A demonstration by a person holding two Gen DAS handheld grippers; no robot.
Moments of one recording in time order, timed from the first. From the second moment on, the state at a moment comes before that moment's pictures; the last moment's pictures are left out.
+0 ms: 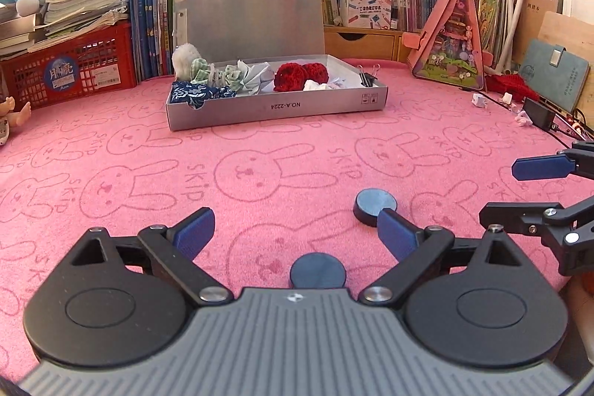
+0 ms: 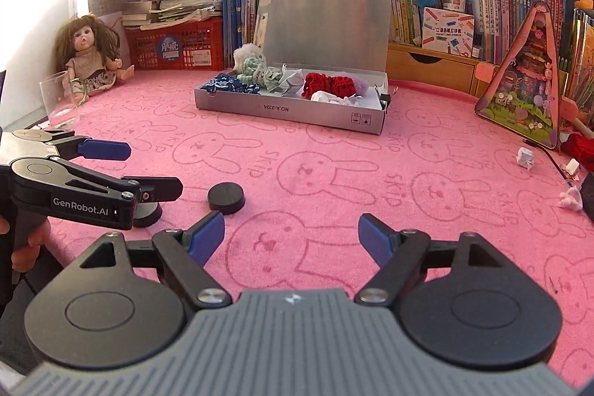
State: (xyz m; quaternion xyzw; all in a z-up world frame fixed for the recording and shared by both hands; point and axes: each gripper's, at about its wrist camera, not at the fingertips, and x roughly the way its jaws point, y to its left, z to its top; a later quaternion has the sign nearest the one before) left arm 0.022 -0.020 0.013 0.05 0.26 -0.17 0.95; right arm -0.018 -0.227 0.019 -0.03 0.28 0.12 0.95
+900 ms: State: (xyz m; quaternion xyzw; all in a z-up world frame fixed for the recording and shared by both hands) left arm -0.002 -0.016 -0.004 0.04 0.27 -0.14 0.95; right arm -0.056 -0.213 -0.008 -0.05 0.28 0.08 0.95
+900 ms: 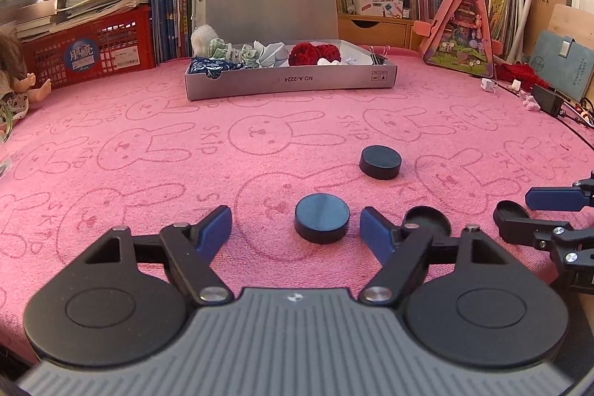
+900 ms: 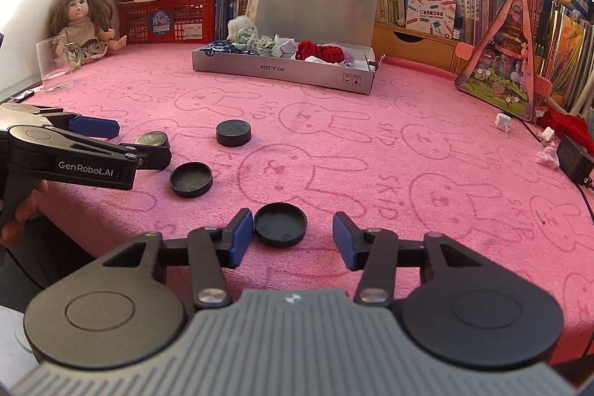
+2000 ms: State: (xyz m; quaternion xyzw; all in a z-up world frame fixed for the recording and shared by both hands) left arm 0.004 -0.013 0.000 0.01 0.27 -0.13 0.95; right arm -0.022 -0.231 0.005 0.03 0.28 0.07 0.96
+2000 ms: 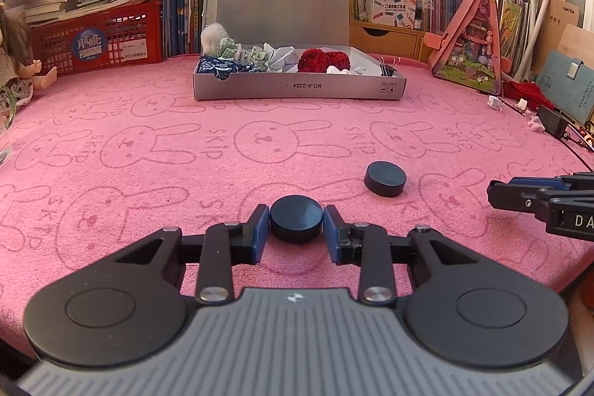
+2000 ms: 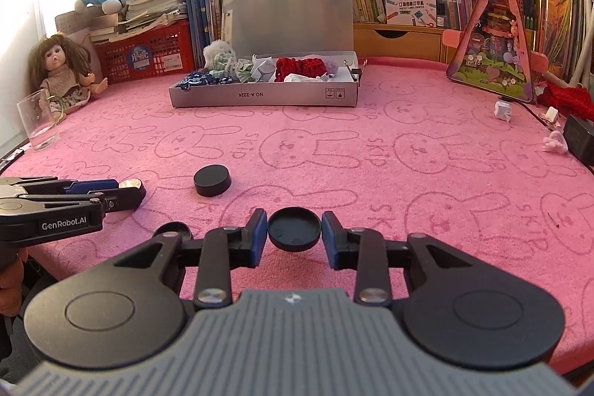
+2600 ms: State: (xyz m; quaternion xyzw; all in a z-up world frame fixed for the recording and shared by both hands) left arm 0.070 -0.008 0.041 0.01 0.26 -0.09 0.96; right arm 0.045 -0.251 0.042 0.09 0.27 0.05 0.96
